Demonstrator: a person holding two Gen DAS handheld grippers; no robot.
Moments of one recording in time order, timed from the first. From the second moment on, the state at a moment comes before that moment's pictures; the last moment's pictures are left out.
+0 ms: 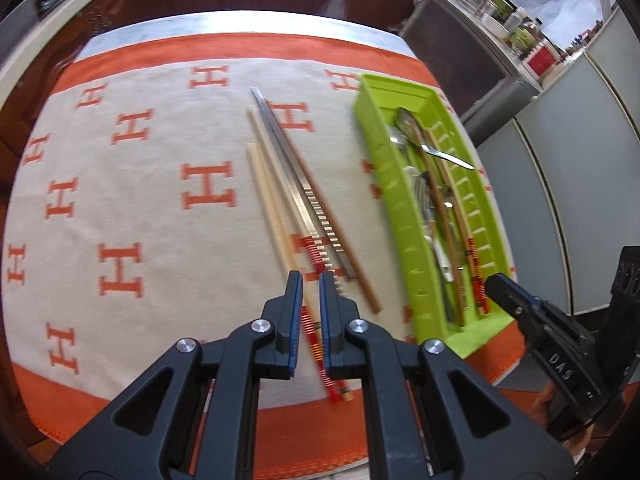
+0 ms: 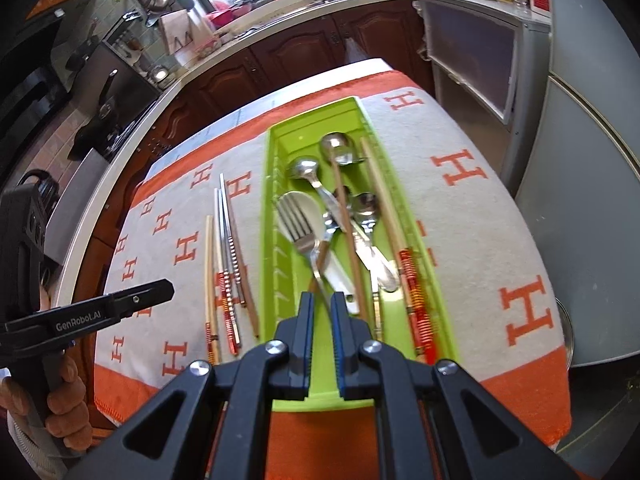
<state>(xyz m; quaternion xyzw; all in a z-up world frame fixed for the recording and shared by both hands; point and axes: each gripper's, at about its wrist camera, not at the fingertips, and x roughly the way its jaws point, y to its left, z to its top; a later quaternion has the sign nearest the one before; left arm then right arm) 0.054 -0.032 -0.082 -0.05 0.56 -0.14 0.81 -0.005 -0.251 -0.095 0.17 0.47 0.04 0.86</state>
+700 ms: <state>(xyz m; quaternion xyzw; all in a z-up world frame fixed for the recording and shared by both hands) 0.035 0.030 -0.118 -0.06 0.55 -0.09 0.83 0.023 -0.126 -0.123 0.07 0.53 0.17 0.83</state>
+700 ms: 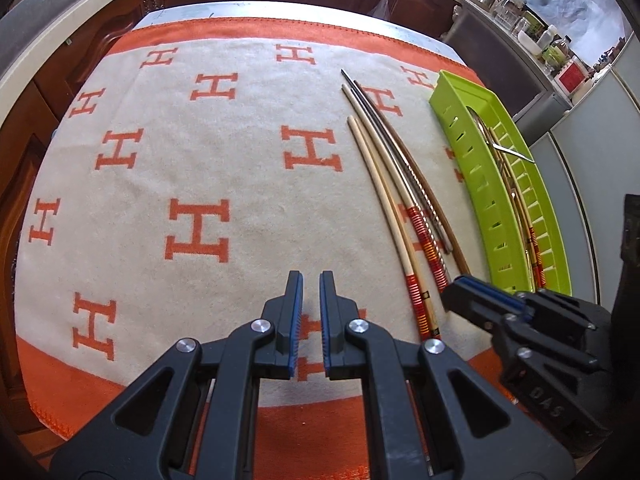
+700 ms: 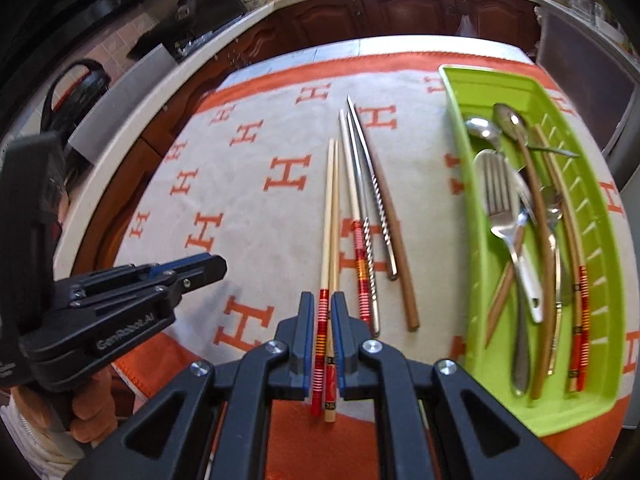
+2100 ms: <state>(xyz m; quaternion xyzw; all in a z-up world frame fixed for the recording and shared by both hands) 0.047 0.027 -0.131 -0.07 0.56 -0.10 0.82 0.030 -0.117 -0.146 0.06 0.50 0.15 0.85</state>
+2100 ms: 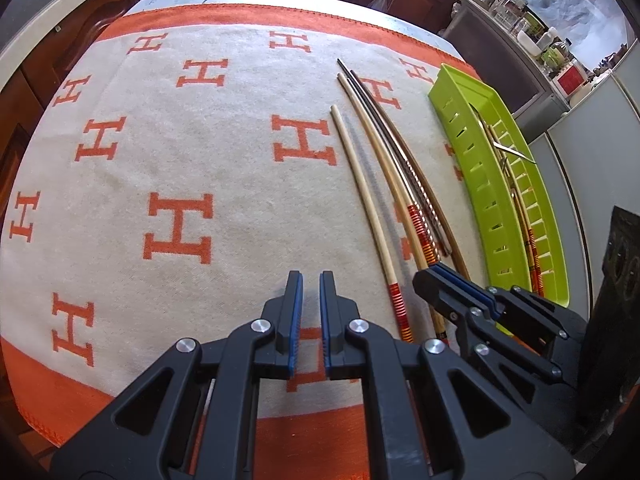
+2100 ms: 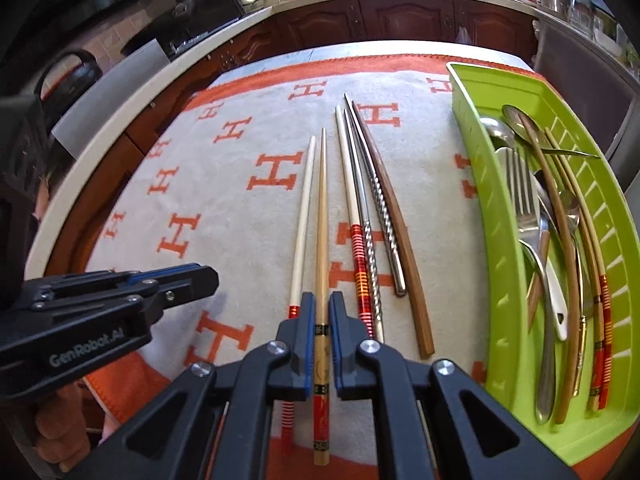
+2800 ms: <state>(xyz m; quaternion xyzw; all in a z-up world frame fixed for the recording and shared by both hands) 0.068 -0.038 -0.145 -0.03 0.57 -0.10 0.82 0.024 -0.237 -0.092 0.11 0.45 0.03 0.89</state>
